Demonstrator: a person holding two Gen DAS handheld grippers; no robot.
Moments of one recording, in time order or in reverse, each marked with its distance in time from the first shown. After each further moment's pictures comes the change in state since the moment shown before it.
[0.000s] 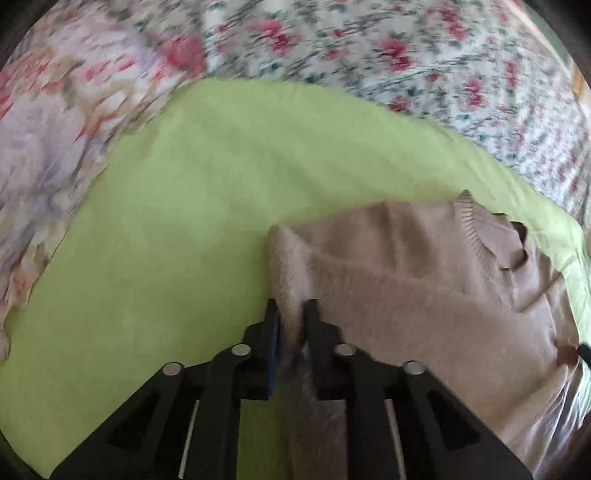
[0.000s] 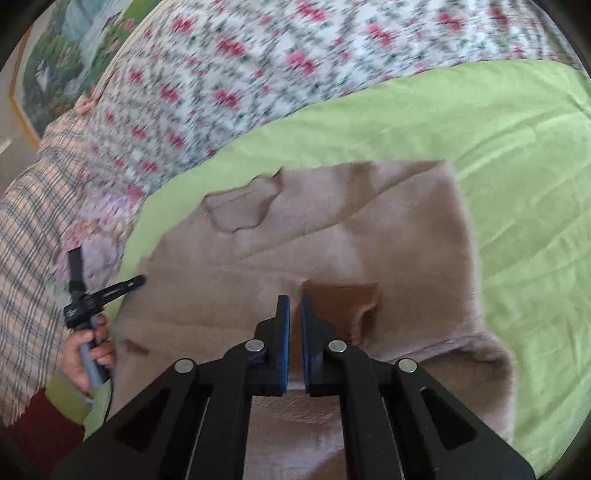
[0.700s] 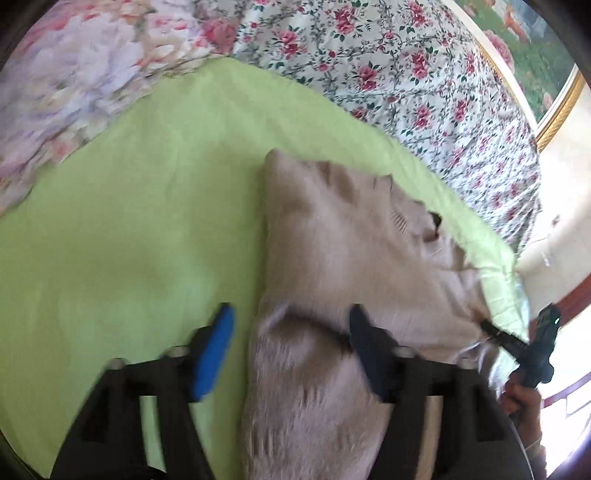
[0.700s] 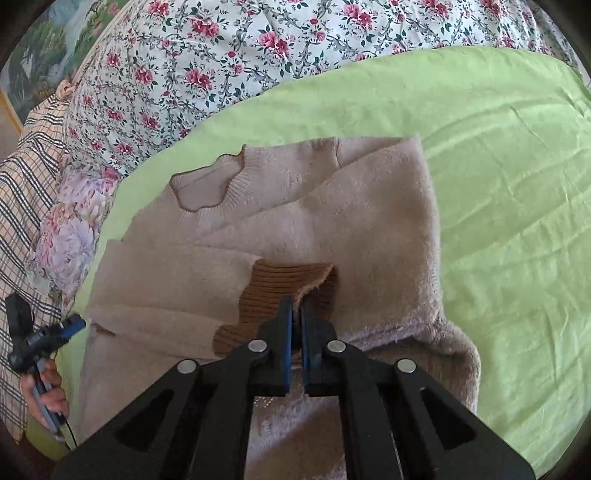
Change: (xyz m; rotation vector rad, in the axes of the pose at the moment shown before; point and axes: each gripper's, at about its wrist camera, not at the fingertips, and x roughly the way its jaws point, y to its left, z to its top) left arm -0.088 0.034 -0.076 -0.160 0.030 -0.285; right arm -0.004 -0.032 -0.006 0.034 0.034 -0.109
